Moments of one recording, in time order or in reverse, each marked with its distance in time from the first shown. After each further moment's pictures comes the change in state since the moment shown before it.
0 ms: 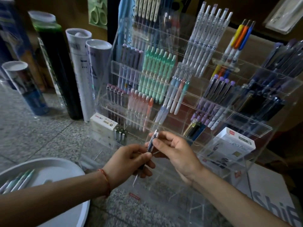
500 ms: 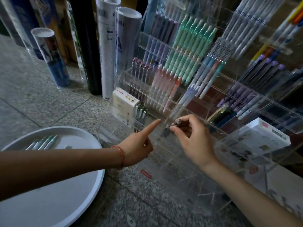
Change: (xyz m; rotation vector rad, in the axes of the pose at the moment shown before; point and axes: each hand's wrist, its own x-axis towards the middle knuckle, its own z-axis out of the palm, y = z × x) left_hand 0.006 -0.040 -0.023 0.624 -0.009 0.078; right_hand 0.008 0.026 0.000 -0.633 0.191 -0.362
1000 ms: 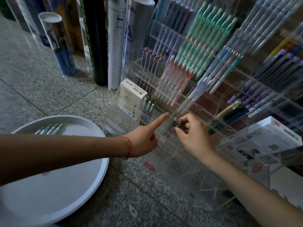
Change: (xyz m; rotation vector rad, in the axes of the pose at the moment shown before) left_hand 0.004 -0.011 -0.001 0.031 -0.054 0.055; right_hand 0.007 0.011 0.016 -0.260 -0.179 0.211
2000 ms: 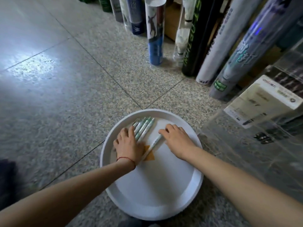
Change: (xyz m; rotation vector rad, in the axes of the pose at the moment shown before) left_hand -0.150 -0.247 -0.061 0.392 0.565 -0.958; right_hand 0.053 -0.124 0.293 -0.522 -0.566 -0.672
